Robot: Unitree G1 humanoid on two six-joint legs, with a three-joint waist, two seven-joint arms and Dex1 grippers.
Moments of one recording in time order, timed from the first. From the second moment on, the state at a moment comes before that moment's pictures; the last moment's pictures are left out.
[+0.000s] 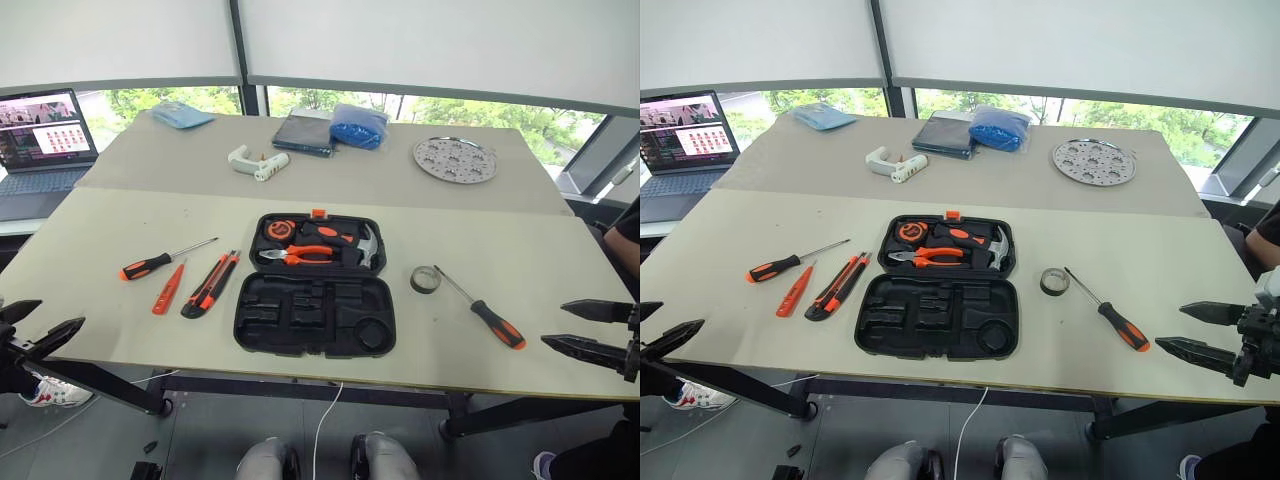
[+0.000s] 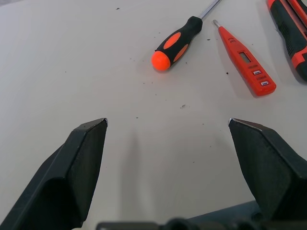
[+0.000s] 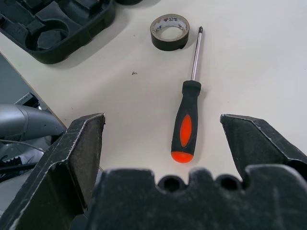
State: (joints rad) left arm 0.18 0.95 0.72 0.19 -0.42 0.30 -0.97; right arm 0.20 -1.11 -0.65 -0.05 0.57 0.54 1.29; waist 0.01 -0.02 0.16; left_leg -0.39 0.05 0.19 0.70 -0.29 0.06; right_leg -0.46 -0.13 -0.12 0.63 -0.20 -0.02
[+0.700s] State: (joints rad) left arm -0.88 0.95 -0.02 1.13 0.05 -0.01 -1.16; right arm -0.11 -1.11 -0.44 -0.56 0.87 0.77 1.10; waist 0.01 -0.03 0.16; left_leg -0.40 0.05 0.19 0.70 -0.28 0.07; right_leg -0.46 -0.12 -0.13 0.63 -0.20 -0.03
